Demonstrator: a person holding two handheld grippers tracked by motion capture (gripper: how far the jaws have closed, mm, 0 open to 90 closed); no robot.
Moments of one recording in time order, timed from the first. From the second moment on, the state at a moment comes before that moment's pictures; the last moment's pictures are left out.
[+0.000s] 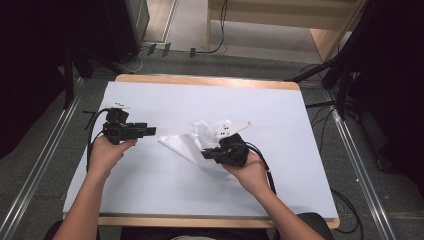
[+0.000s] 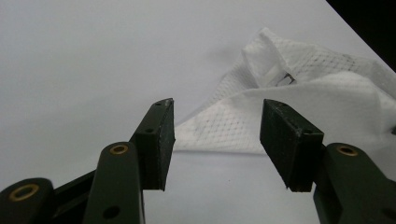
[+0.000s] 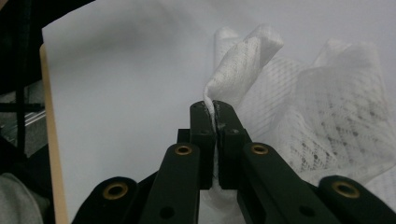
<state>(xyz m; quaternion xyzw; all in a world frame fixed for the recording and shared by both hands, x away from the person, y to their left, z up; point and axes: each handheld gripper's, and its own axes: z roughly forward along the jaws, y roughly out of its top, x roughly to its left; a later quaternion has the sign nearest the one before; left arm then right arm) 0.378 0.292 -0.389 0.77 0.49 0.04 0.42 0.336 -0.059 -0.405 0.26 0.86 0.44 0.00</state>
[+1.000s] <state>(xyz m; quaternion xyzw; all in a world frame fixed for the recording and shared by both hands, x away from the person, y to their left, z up) 0.386 0.239 -0.391 0.81 0.43 0.02 0.41 0.327 -0.101 -0.383 0.29 0.84 0.46 0.03</state>
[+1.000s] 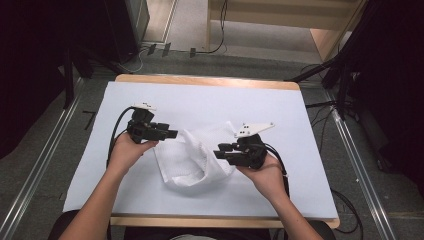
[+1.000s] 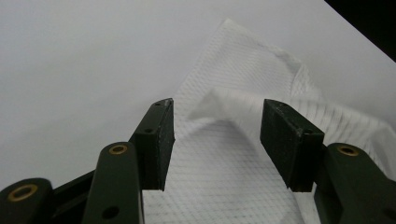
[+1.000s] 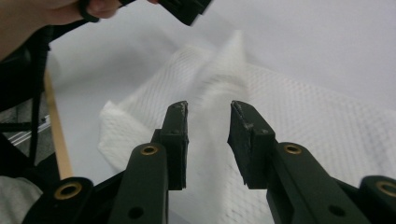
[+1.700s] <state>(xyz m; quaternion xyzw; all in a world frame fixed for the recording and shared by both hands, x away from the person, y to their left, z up) 0.360 0.280 -0.428 0.79 0.48 0.05 0.37 0.378 -0.109 -0.421 0.32 0.85 0.43 0.05</state>
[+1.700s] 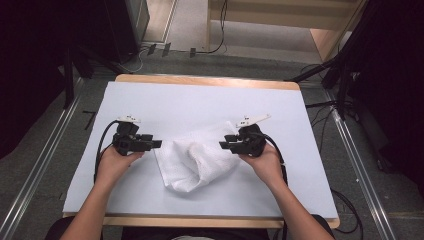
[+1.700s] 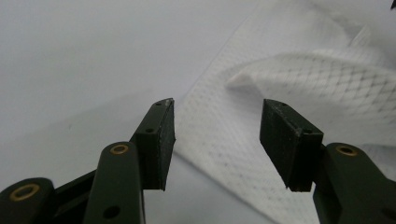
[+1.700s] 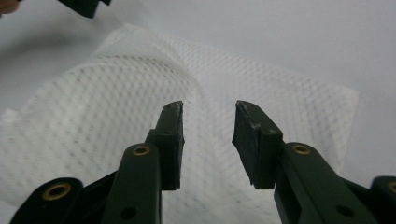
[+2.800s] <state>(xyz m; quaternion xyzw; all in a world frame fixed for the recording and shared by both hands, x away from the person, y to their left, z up) 0.371 0.274 -0.453 0.80 0.49 0.06 0.35 0.458 -0.108 -0.468 0.39 0.84 0.36 0.06</state>
